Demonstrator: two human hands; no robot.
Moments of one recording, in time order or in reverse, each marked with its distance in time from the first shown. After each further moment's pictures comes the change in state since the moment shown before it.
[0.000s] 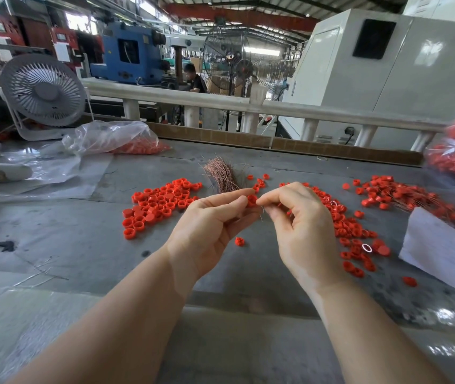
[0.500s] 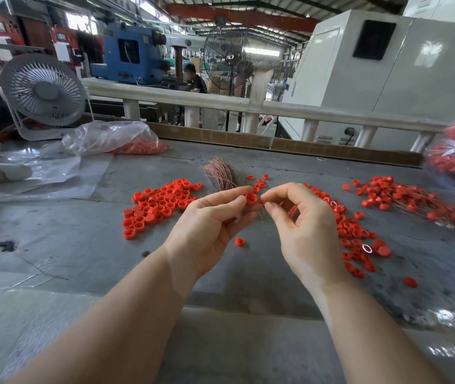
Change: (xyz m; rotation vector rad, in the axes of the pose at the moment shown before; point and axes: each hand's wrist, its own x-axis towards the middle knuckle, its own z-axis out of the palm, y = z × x) left_hand 0.001 0.001 0.000 -0.051 -0.008 -0.010; right_hand -0.001 0.004 0.001 0.106 0.013 0.112
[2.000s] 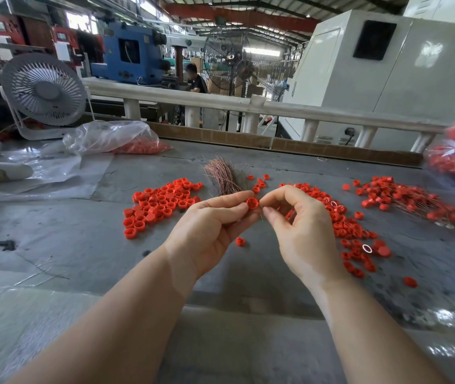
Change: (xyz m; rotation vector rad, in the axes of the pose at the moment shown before) left_hand 0.000 0.000 0.001 -0.034 0.033 -0.069; right_hand 0.001 -0.002 -0.001 -0.008 -0.089 0.097
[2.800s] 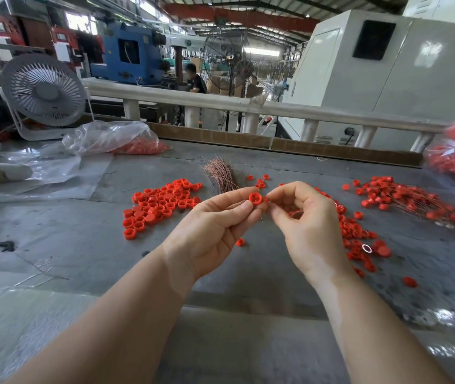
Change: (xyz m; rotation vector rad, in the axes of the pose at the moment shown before) left_hand -0.001 0.000 -0.001 -0.080 -0.126 -0.027; right_hand 0.004 -0.002 -0.002 0.220 0.036 0.067
